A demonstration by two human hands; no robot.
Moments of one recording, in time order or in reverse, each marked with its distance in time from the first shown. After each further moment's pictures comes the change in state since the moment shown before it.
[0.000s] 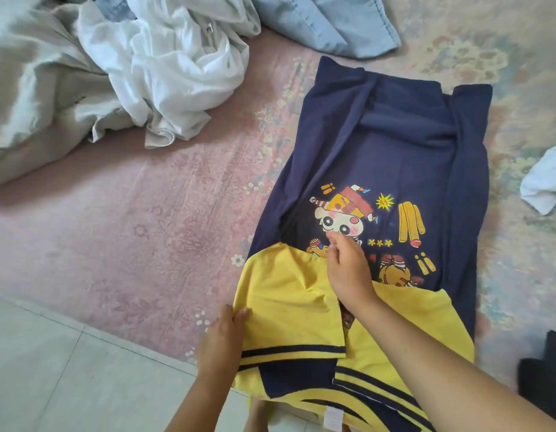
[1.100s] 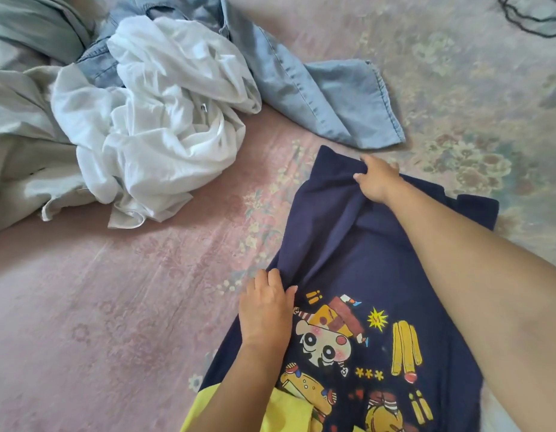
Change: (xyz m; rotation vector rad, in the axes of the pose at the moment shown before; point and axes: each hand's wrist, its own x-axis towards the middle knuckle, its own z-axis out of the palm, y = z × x) left_hand 0.140 0.210 -0.026 0.041 0.502 0.465; right_hand 0.353 -0.069 -0.106 -0.480 -0.148 0.048
